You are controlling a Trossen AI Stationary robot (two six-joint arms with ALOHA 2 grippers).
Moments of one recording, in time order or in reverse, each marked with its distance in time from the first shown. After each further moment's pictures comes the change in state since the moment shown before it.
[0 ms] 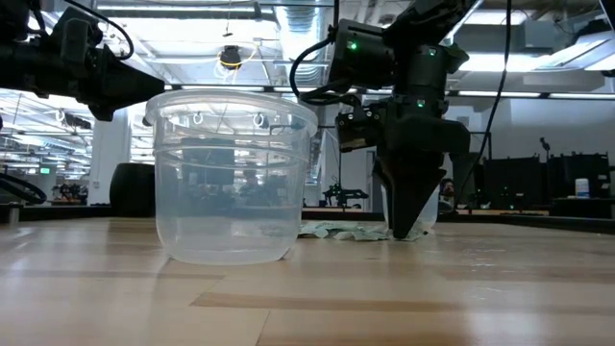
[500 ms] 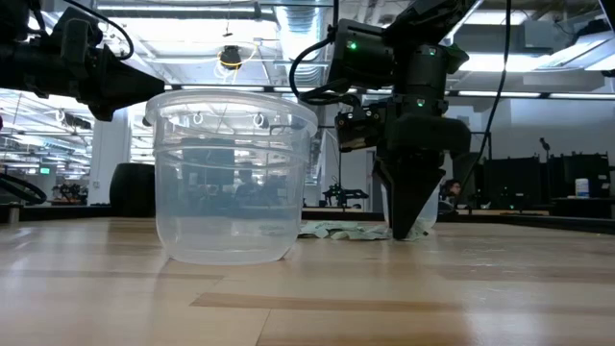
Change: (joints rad) left arm 0.000 0.000 0.000 0.000 0.000 0.000; right arm 0.000 0.000 0.000 -0.004 -0.007 0.001
